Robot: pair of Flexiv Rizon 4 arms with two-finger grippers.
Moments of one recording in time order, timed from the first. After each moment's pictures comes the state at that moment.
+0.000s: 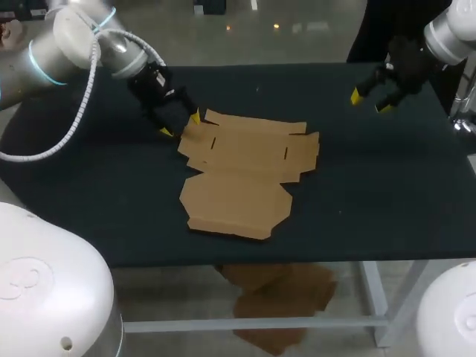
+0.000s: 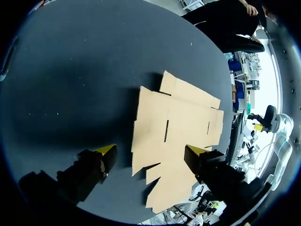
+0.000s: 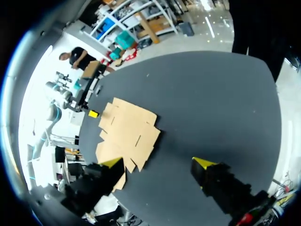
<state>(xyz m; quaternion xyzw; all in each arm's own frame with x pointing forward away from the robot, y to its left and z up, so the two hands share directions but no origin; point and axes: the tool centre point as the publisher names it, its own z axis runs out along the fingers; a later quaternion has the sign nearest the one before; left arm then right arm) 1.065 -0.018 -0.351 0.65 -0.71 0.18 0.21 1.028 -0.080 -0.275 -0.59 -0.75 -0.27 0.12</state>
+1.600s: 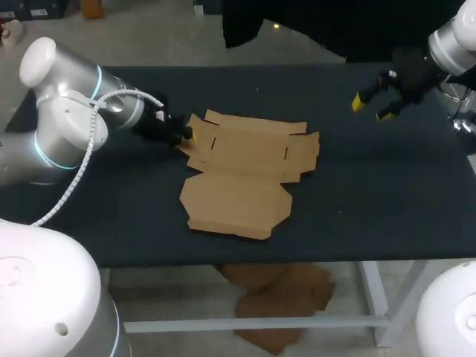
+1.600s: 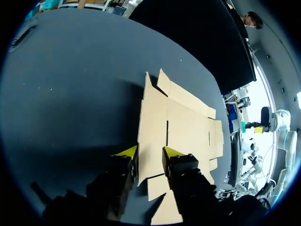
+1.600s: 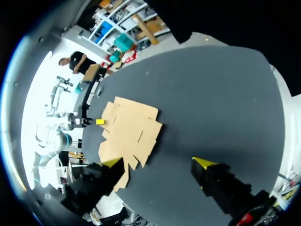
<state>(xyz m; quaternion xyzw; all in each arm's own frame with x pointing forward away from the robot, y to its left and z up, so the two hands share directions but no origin) 1.044 -0.036 -0.385 0.65 -0.67 0.33 0.11 1.006 -0.080 -0.282 -0.60 -0.74 -0.28 0.13</state>
